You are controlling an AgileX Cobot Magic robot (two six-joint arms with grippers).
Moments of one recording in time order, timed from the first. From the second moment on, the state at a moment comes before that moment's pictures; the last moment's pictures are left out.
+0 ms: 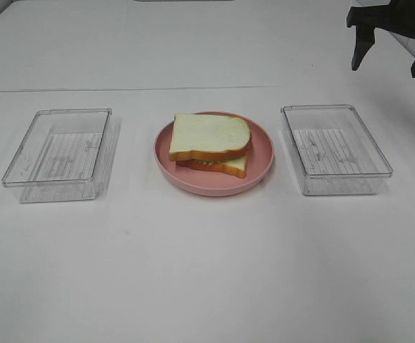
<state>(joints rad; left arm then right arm) 0.04 -0.01 -0.52 -0.07 1.08 0.08 0.02 2.10 -1.92 0.03 1.22 0.19</state>
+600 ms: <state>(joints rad) 0.04 -0.01 -0.52 -0.07 1.08 0.08 0.02 1.41 -1.17 -0.01 1.22 0.14</state>
